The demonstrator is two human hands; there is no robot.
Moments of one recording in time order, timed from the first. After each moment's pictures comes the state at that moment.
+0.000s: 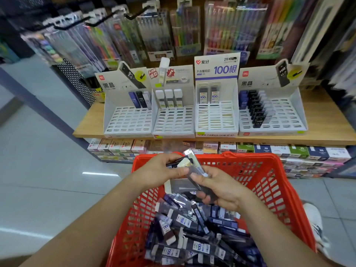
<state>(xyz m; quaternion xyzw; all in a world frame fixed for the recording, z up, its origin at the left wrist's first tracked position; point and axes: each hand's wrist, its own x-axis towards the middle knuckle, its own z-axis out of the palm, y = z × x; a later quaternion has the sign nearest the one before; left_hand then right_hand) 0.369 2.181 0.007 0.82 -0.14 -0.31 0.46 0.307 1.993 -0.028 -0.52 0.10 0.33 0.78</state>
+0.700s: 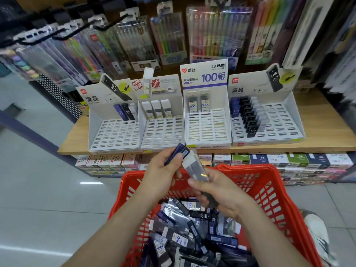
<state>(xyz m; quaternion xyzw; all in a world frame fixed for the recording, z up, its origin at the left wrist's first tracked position) 0.379 2.127 0.009 0.78 -0.05 -0.13 0.61 0.335 1.970 -0.038 -0.54 0.07 0.25 0.80</state>
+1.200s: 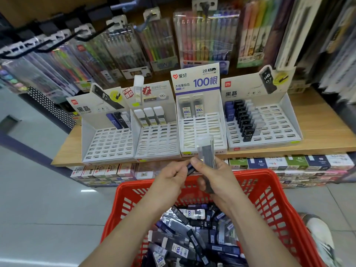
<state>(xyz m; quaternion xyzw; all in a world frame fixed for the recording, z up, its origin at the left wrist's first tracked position) 0.380 2.104 0.005 0.80 -0.06 -0.20 0.56 0.358 1.970 -0.021 -0.50 0.20 0.06 0.84</state>
